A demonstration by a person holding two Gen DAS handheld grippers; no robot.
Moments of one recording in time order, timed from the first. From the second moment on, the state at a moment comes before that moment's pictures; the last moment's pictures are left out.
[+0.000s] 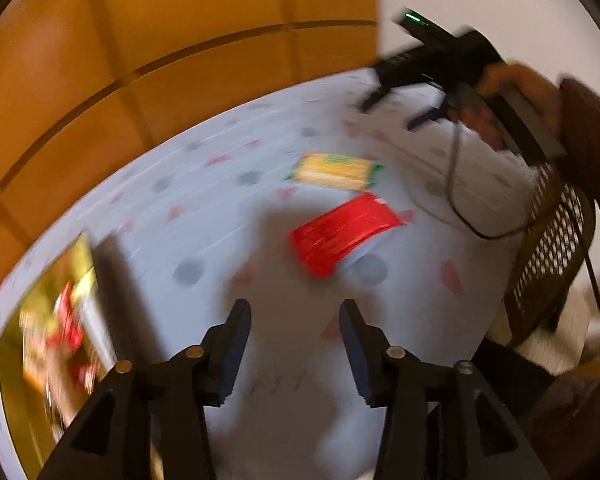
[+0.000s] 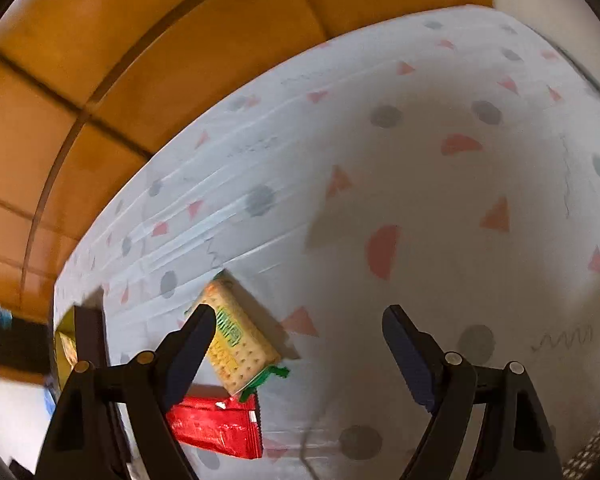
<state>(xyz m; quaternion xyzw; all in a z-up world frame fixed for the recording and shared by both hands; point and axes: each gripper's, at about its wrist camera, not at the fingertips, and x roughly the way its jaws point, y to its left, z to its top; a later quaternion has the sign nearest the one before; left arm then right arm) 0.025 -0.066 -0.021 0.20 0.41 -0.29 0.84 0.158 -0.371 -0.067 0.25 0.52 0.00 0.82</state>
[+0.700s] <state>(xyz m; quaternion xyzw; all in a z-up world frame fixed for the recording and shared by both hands) 0.095 -0.180 -0.081 0.33 0.44 -0.39 0.74 0.158 -0.370 -0.063 0.27 0.51 0.03 0.82</state>
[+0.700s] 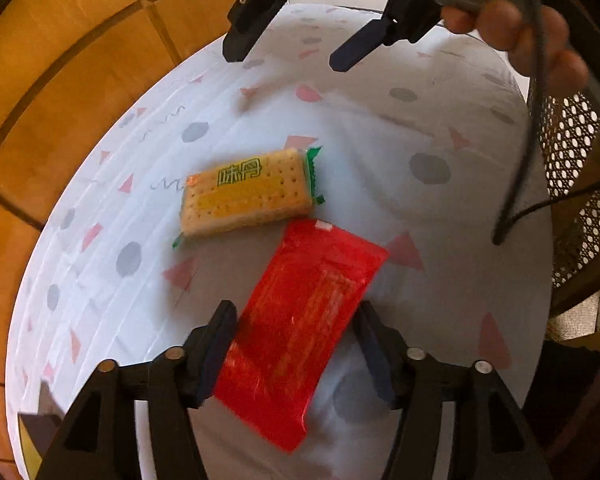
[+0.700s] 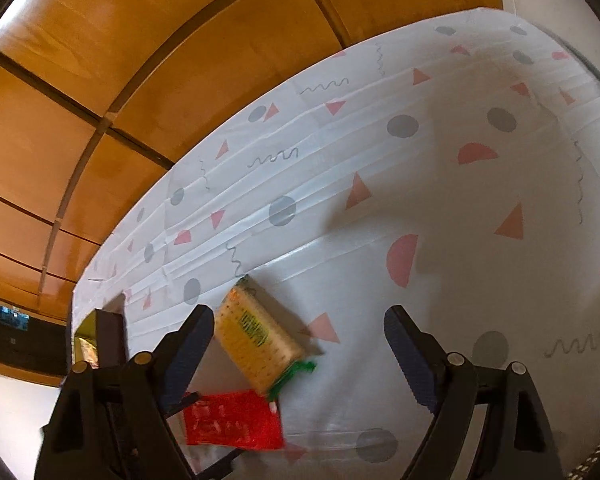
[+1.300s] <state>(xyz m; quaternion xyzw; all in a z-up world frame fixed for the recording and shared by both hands) 0.060 -0.099 -0.077 0.14 0.48 -0.30 0.81 0.163 -0.355 -0.067 0.20 0.52 0.01 0.83</state>
